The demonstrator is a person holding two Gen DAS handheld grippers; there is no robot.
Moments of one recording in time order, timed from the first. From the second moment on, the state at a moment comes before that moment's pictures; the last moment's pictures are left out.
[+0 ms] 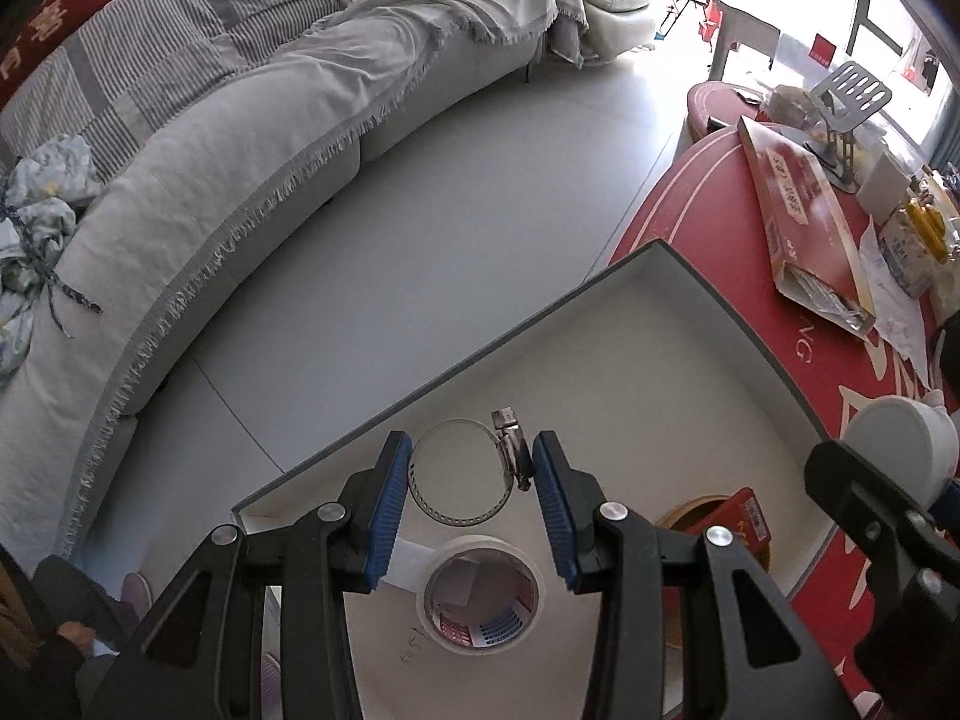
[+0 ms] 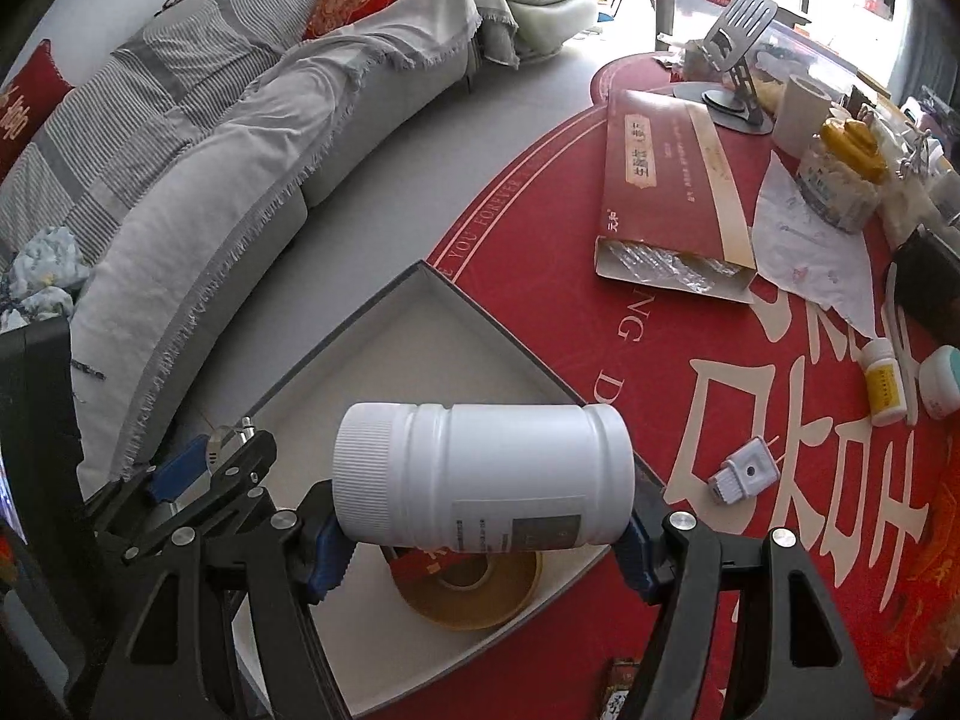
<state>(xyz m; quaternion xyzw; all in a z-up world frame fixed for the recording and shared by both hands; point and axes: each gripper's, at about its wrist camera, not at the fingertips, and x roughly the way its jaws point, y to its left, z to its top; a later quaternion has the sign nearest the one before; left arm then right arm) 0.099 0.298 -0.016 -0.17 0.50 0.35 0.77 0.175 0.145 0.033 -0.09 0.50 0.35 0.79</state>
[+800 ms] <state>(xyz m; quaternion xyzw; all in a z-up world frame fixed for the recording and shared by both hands) 0.106 0.304 -0.045 -0.17 0.52 0.34 0.76 0.184 0.169 0.004 -0.10 0.52 0.35 0.77</state>
